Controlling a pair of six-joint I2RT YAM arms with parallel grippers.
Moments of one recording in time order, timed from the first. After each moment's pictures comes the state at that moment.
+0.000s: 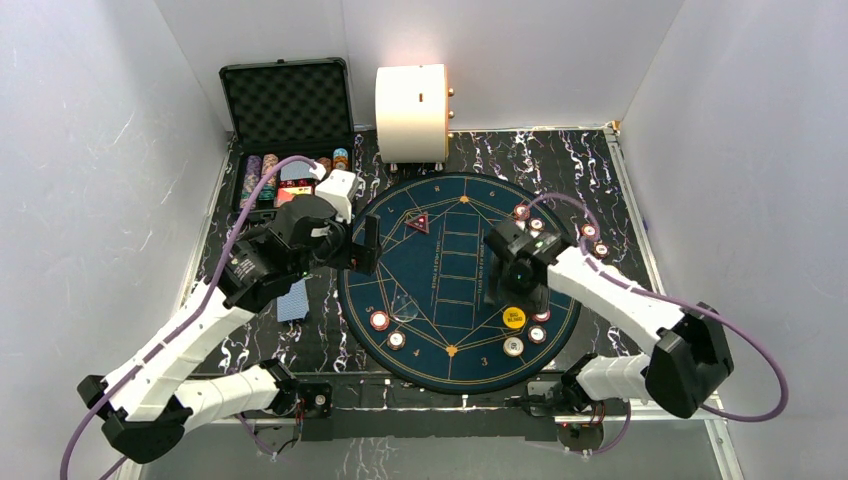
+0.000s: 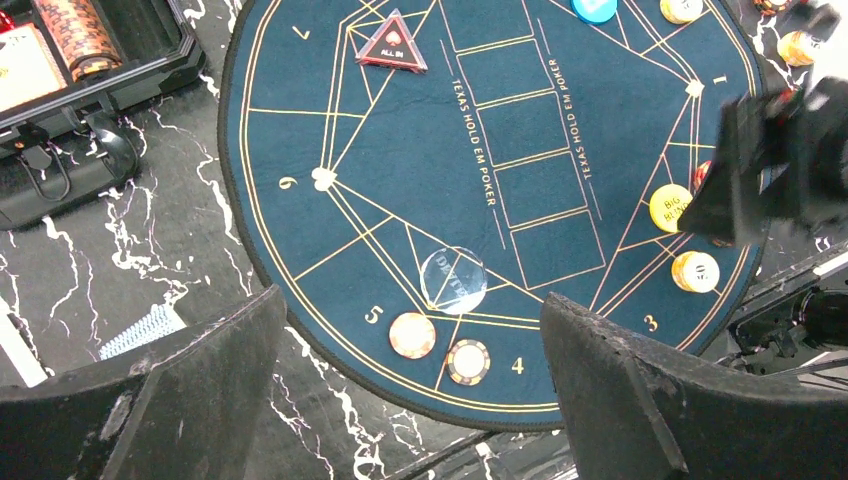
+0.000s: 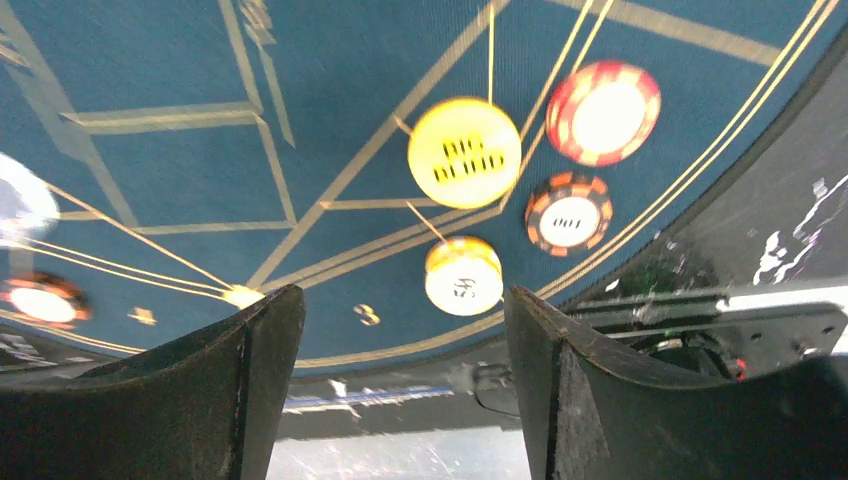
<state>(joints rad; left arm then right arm) -0.78 1.00 1.25 -0.87 -0.23 -0.32 0.72 1.28 0.90 -1.07 0.13 0.88</state>
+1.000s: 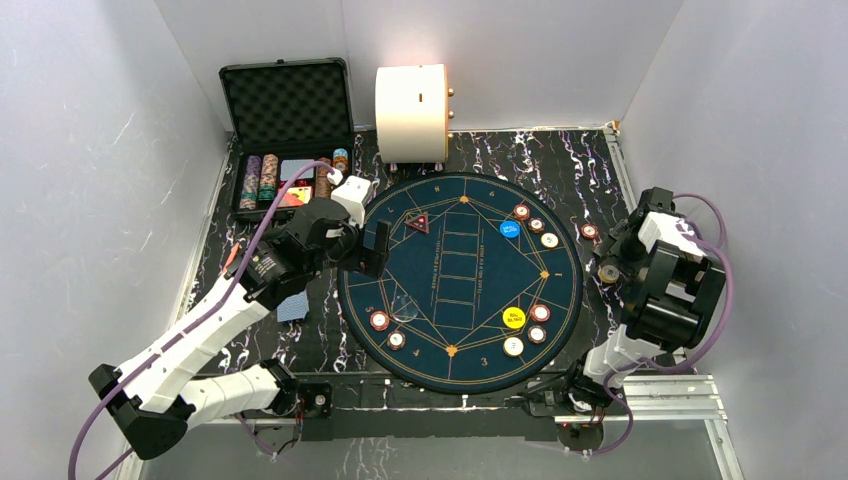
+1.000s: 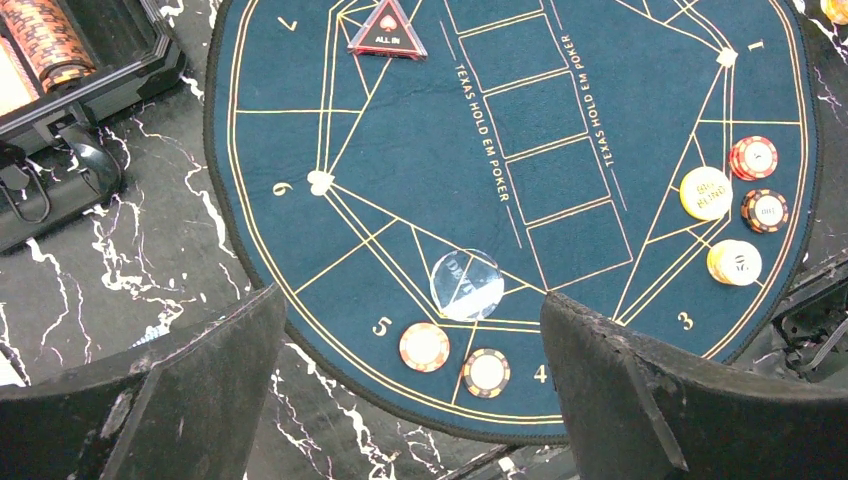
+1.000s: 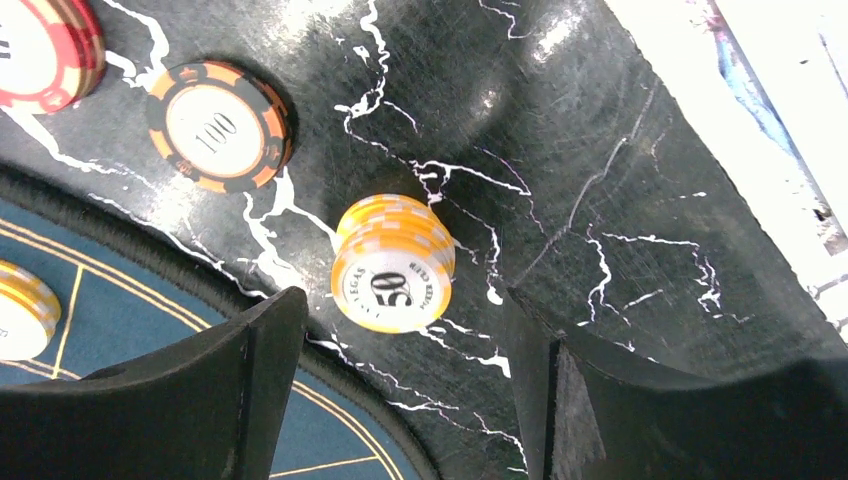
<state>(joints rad) -0.77 1.03 1.15 -0.76 -0.20 -0.25 -0.39 1.62 1.03 -0.70 0.08 0.37</state>
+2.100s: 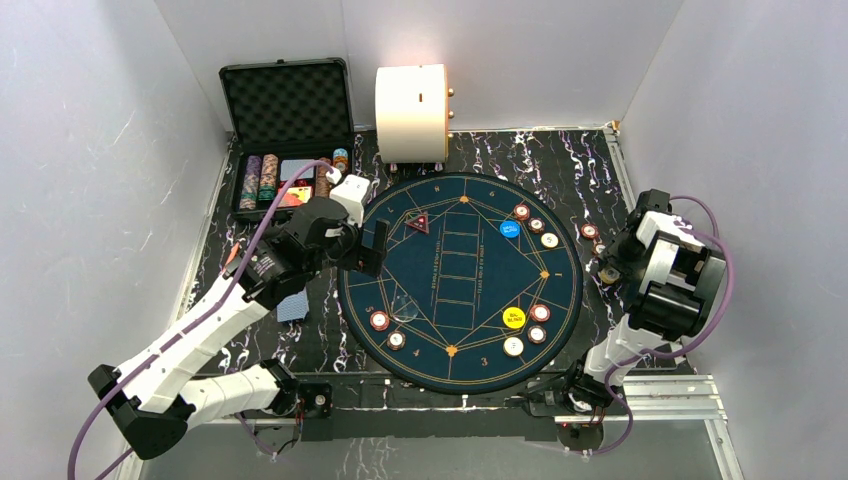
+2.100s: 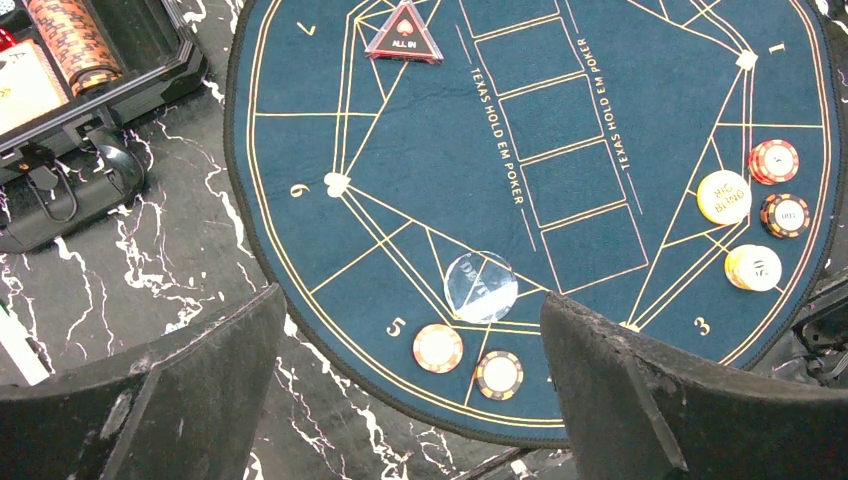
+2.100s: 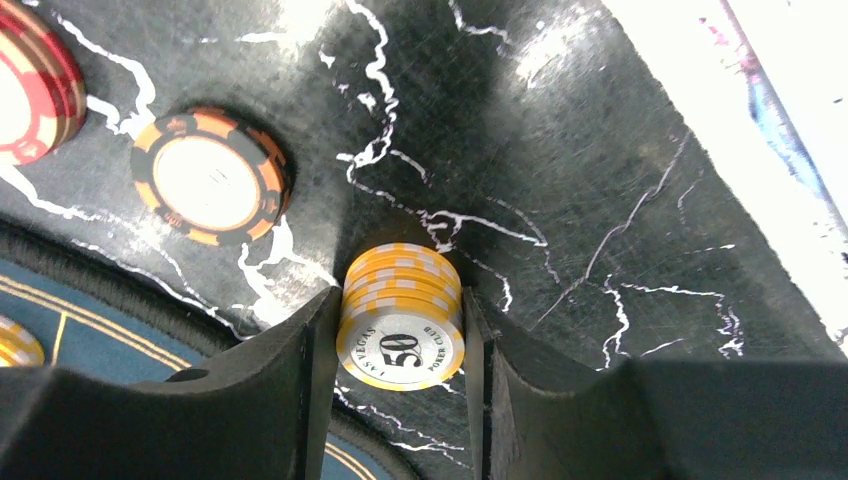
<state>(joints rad) -0.77 1.03 1.16 -0.77 -0.23 -0.24 -0.39 1.71 1.03 -0.63 0.08 0.35</state>
